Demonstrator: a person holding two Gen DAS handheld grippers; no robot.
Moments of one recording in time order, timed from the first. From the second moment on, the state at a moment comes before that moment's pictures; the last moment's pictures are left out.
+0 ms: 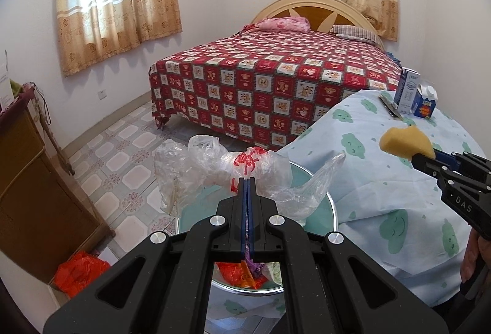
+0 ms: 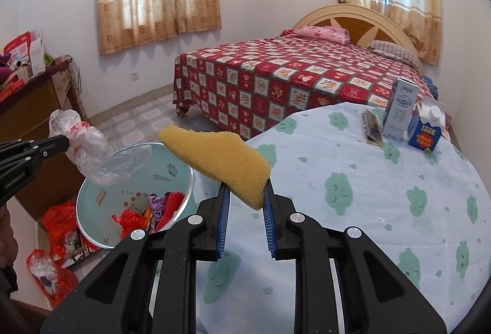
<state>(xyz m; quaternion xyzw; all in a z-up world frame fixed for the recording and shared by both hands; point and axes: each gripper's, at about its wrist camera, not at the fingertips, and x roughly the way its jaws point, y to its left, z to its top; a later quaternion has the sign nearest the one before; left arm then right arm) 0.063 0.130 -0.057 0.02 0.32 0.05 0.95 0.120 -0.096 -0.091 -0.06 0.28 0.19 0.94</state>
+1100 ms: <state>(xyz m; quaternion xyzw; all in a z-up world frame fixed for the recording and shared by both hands) 0.059 0.174 -0.063 -0.02 0.32 0.09 0.94 0.123 -0.046 -0.094 -0.10 0.29 0.23 0.92</state>
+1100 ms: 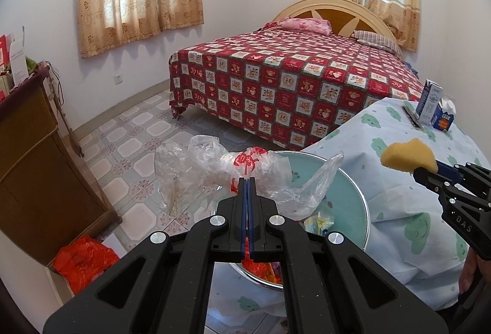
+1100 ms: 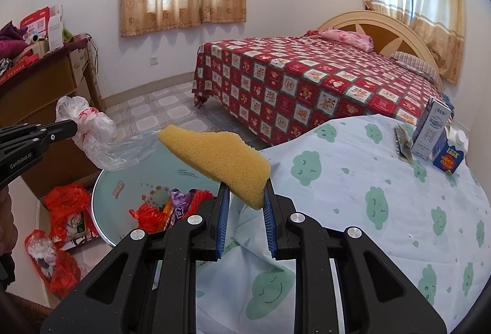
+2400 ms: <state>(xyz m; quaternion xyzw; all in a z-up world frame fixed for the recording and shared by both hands) 0.058 0.173 -0.055 -0.03 0.31 0.09 0.95 0.133 -0.016 -0.104 -0.12 0.29 0.26 0.91</state>
